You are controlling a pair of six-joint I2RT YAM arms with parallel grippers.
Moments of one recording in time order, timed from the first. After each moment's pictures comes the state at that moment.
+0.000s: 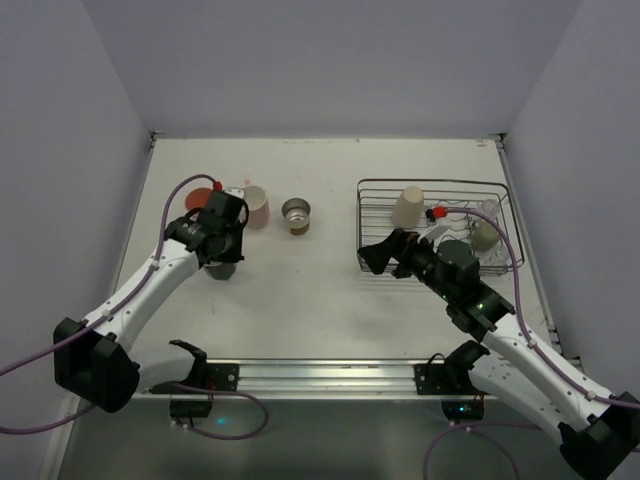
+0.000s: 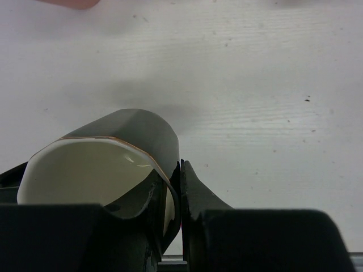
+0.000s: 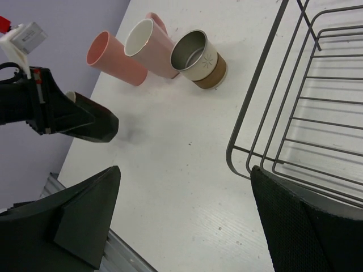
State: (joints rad) left arm -0.44 1.19 1.01 -0.84 -0.20 -0.32; right arm 0.61 0.73 0.55 -0.07 -0.04 0.68
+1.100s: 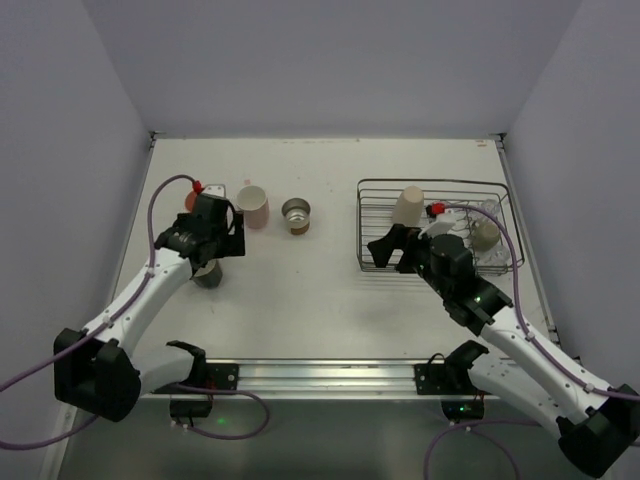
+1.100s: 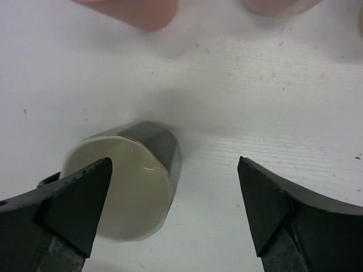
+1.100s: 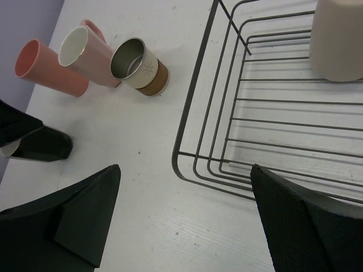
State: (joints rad) left arm -0.31 1.22 0.89 -0.67 -0.35 -0.29; right arm 0.61 0.75 0.58 -0.17 0.14 0.59
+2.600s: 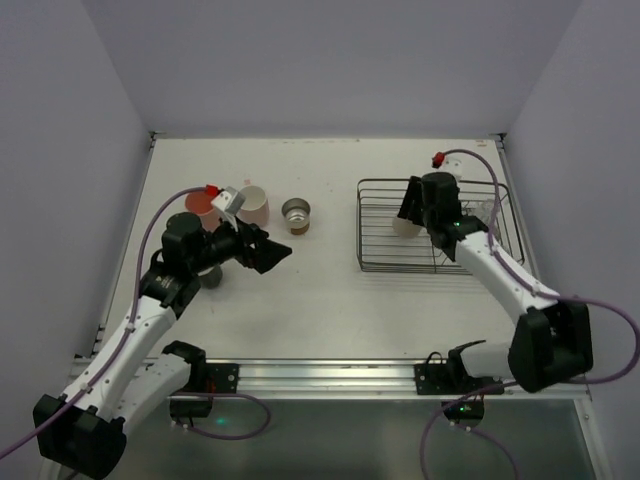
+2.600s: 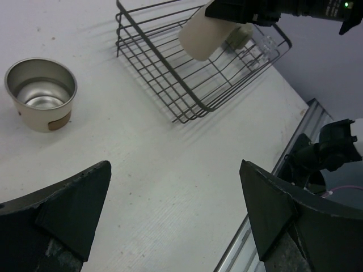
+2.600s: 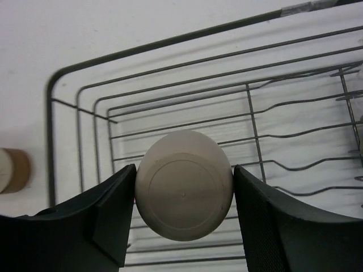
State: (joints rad) left arm -0.33 0.82 0.67 -0.12 0.58 -0.31; right arm 0.31 1.40 0.98 -0.25 0.33 0.41
